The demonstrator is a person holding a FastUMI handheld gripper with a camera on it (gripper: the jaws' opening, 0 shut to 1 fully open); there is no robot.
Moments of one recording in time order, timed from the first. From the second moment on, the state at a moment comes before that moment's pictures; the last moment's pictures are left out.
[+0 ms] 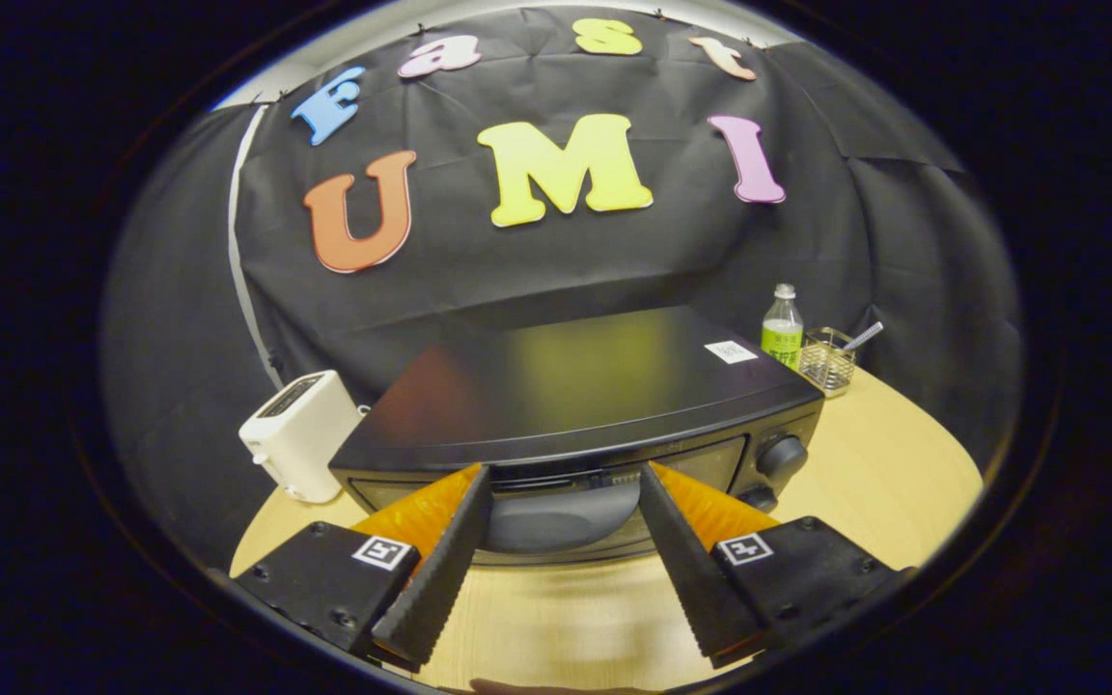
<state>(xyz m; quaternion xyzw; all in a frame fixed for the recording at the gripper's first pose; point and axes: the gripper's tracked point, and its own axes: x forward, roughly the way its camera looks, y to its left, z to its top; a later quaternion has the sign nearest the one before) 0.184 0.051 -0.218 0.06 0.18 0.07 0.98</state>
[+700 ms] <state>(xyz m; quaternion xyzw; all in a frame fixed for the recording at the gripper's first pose) 0.105 0.035 -0.277 0.06 0.23 0.12 0.96</state>
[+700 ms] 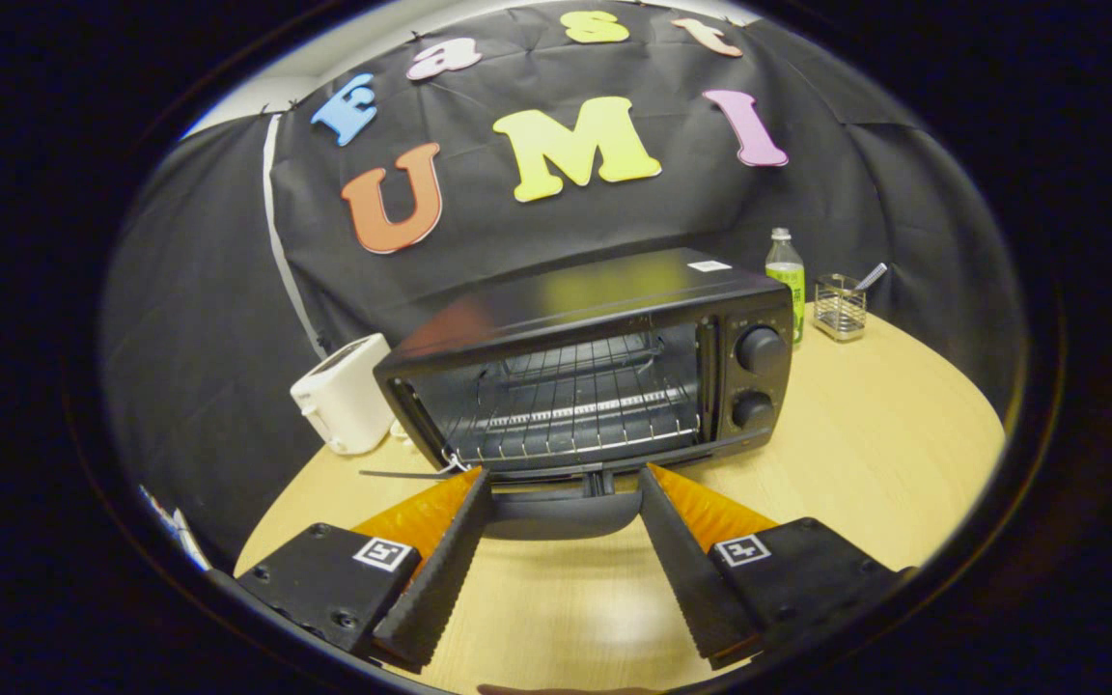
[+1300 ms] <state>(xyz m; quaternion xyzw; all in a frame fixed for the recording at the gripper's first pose) 0.072 0.024 -0.359 0.04 0.29 0.11 0.95</state>
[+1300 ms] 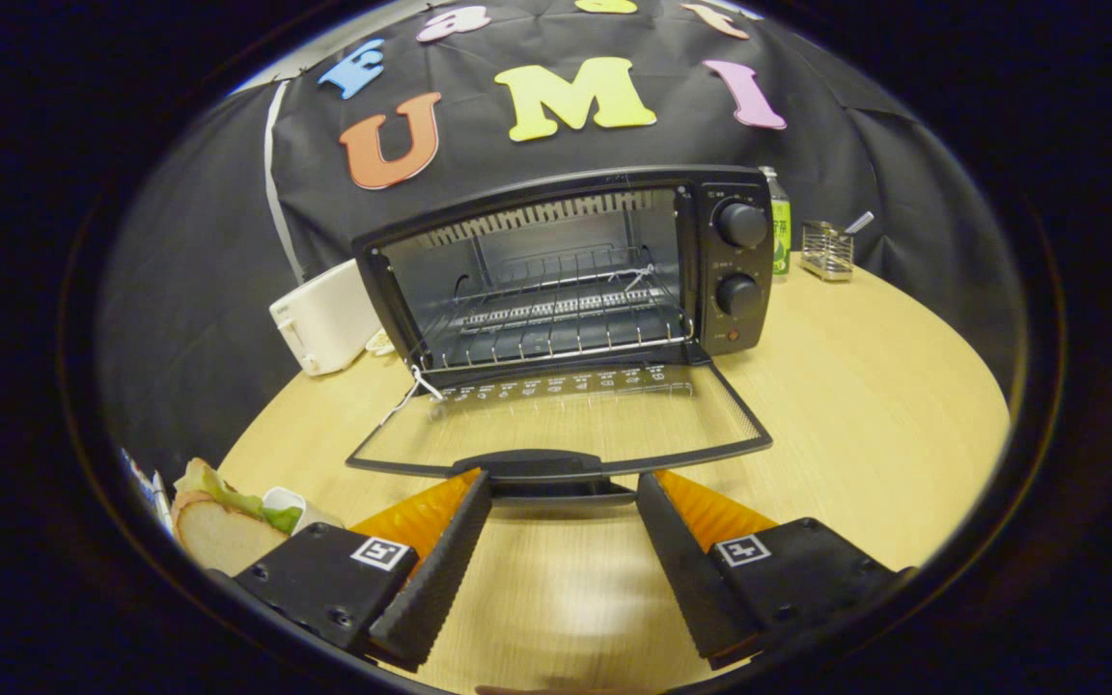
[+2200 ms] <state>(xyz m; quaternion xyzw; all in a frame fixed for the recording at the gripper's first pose) 0.038 0.045 -0.320 0.02 0.28 0.15 0.95</state>
